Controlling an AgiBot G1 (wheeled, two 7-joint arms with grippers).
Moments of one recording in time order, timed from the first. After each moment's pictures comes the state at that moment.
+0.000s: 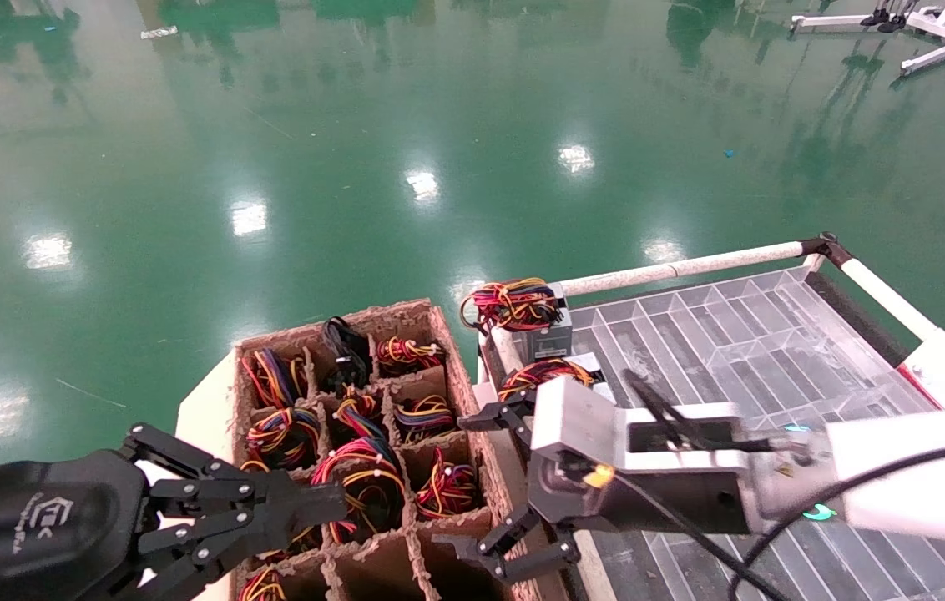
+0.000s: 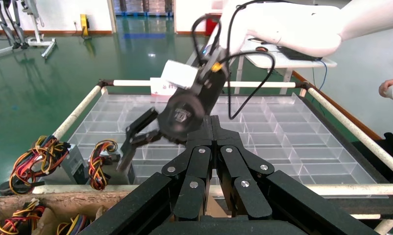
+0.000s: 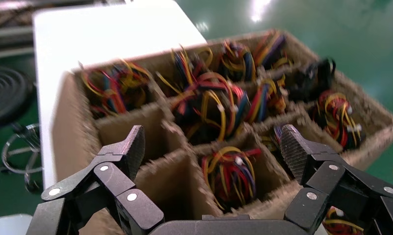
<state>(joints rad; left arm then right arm) -1.09 0.57 0.37 -1.26 0.66 1.45 -0.13 1.34 -0.93 -0.54 1.09 -1.29 -1.30 0.14</state>
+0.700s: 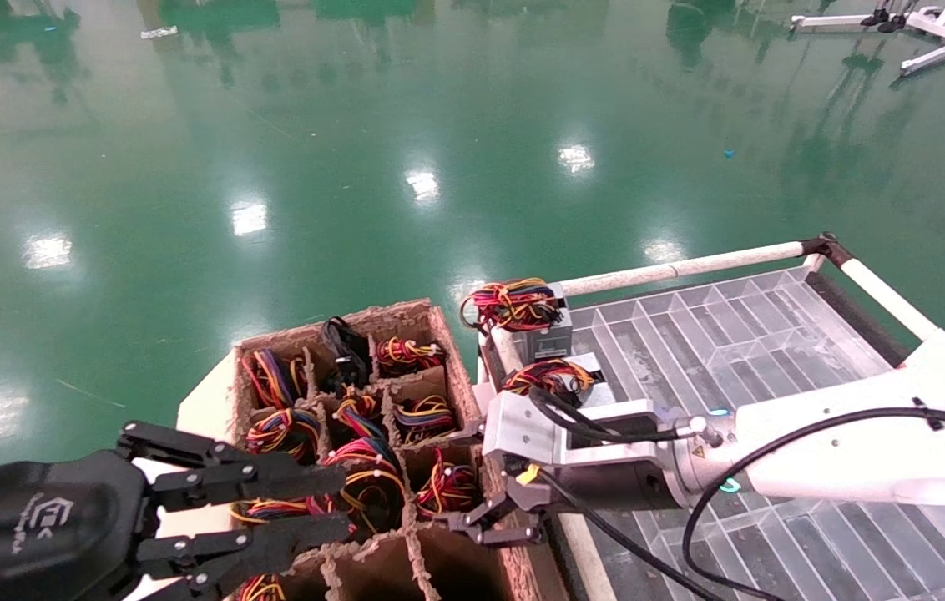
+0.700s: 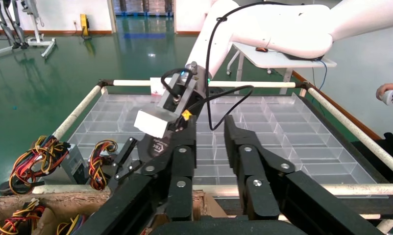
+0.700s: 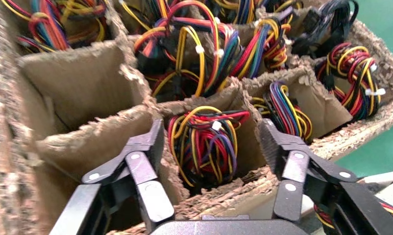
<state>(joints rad) -1.09 0.57 0.37 -1.26 0.66 1.45 -0.13 1.43 -1.07 -0.64 0.95 -1.49 -1.24 0.08</state>
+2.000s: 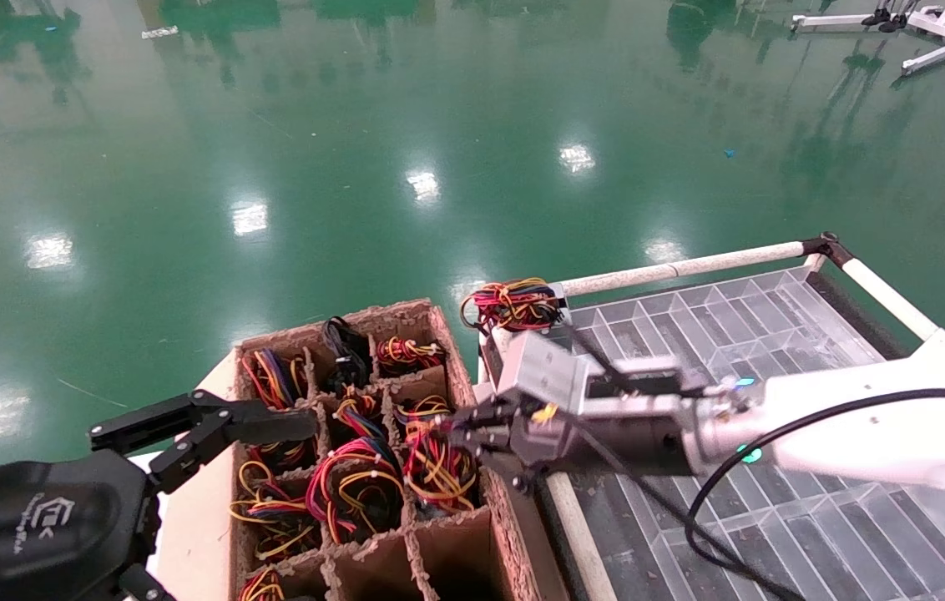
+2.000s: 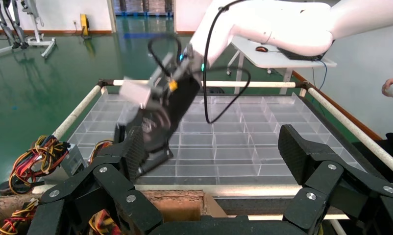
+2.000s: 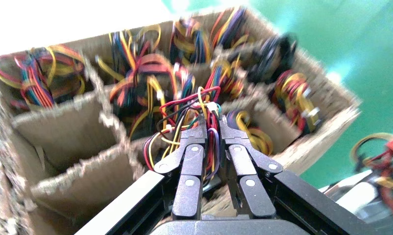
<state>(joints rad) -1.09 0.57 0.37 -1.26 0.66 1.45 -0.13 1.44 -1.02 -0.58 1.01 -1.42 -1.21 0.18</state>
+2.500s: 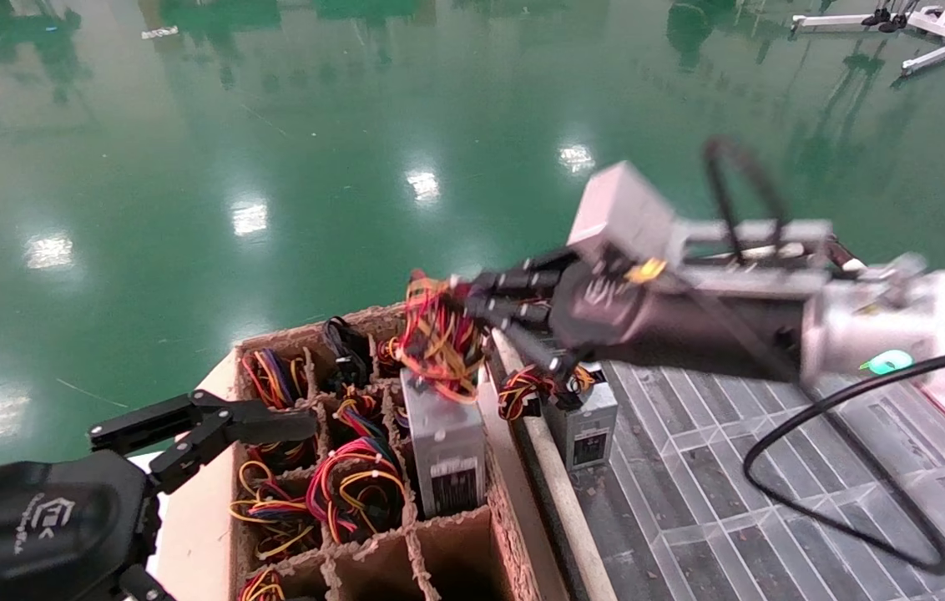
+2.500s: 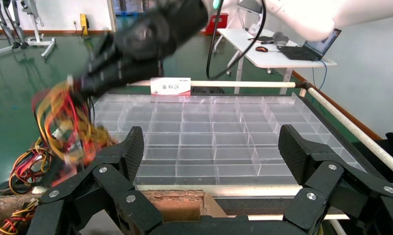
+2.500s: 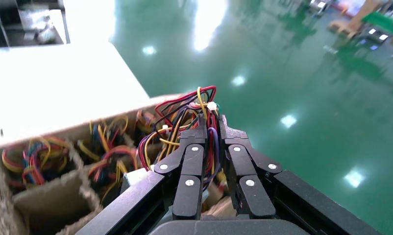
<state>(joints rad) -1.09 0.57 0.37 -1.26 0.66 1.45 -0.13 1.49 -0.88 -0.45 1.25 -1.29 -1.18 0.34</state>
